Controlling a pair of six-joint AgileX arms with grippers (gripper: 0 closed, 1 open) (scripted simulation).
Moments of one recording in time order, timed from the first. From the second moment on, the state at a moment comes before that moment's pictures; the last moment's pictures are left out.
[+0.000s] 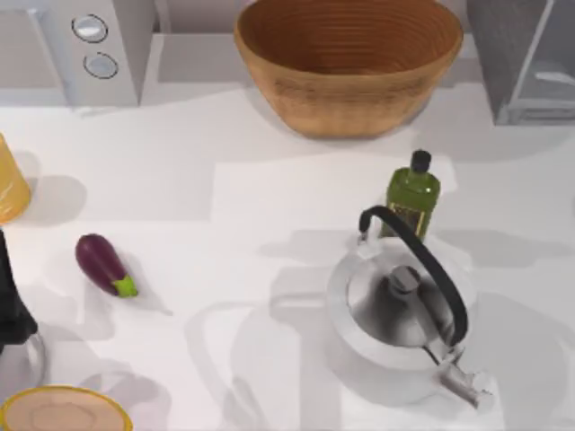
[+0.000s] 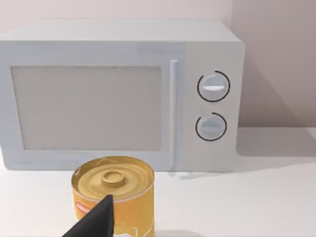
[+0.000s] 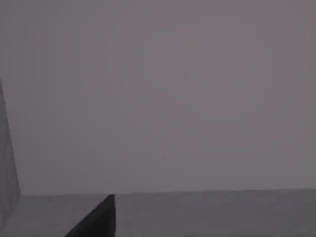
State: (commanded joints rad) left arm 0.00 0.00 0.00 0.00 0.00 0.00; right arm -0.23 2.15 1.21 0.96 -0.15 0.02
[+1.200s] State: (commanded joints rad) left arm 0.00 0.00 0.00 0.00 0.00 0.00; right arm -0.05 0.15 0.14 0.09 0.01 0.01
